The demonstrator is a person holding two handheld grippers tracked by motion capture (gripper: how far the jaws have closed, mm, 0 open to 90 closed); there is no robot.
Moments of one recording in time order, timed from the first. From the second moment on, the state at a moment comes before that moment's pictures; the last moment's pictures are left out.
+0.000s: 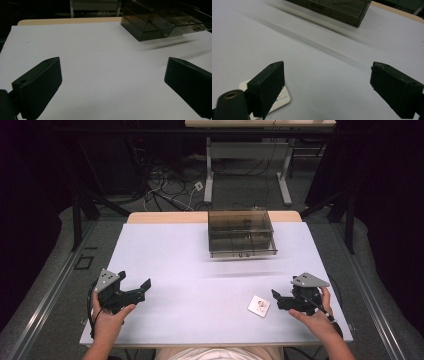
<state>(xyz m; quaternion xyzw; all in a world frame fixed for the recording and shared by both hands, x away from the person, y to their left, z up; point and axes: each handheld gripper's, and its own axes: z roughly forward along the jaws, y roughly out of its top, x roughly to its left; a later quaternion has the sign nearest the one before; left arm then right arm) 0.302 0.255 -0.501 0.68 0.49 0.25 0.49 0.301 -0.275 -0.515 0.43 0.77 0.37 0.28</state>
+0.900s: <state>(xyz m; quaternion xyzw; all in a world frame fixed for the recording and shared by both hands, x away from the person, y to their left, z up) 0.300 0.253 -0.503 0.68 0.49 0.25 0.48 0.317 -0.240 -0.506 0.36 0.85 0.33 0.20</state>
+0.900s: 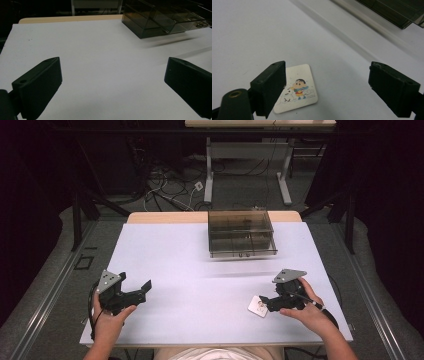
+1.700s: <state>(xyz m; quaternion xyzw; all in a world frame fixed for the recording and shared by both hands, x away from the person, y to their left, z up) 0.300 0.253 -0.504 0.68 0.49 0.25 0.48 0.325 -0.216 -0.519 0.31 0.91 0.25 0.14</state>
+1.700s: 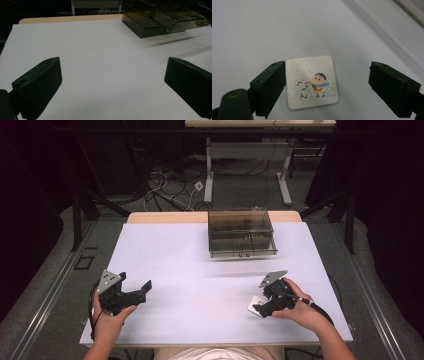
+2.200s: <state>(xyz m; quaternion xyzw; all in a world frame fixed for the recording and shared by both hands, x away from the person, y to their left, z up) 0.301 0.253 -0.504 0.69 0.49 0.25 0.48 0.326 -0.211 -0.530 0.31 0.92 0.23 0.12</state>
